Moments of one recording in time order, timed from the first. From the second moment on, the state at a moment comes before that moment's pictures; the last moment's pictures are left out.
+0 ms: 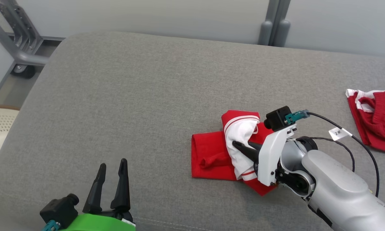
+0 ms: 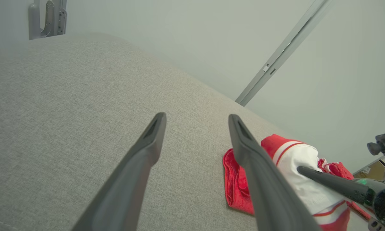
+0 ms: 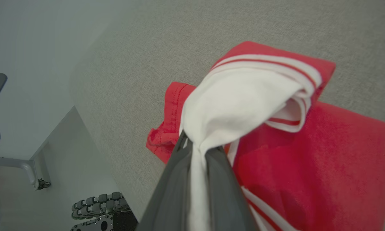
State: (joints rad) left arm 0.13 0.05 -0.26 -0.03 -0.69 0.04 -0.25; right arm -0.47 -0.29 0.81 0.42 0.86 0.12 0.27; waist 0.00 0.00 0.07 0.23
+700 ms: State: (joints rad) left arm 0.13 0.05 -0.23 -0.03 -0.69 0.04 -0.25; right arm -0.61 -0.19 0.81 0.43 0.87 0.12 0.18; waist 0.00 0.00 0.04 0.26
